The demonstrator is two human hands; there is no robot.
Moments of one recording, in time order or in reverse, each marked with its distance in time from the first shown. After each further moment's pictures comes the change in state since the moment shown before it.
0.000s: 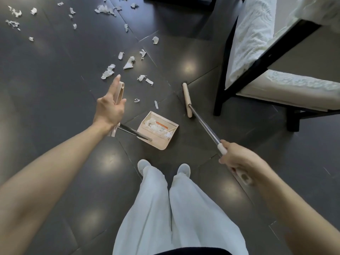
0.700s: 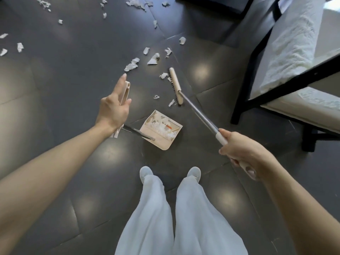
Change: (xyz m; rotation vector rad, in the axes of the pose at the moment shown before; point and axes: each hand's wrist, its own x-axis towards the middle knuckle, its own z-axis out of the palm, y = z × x) left_hand -0.020 -0.081 -0.086 -0.040 0.083 -0.053; right_hand -0.026 -0.121 0.016 -0.056 0.068 -0.165
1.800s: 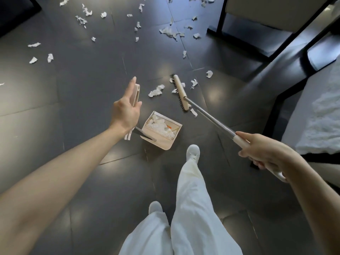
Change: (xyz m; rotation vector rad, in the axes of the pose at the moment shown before) left_hand 0.187 -0.073 -0.070 -0.061 0.147 -0.117; right_hand 0.098 -0.192 -0.099 0.073 0.013 -0.078
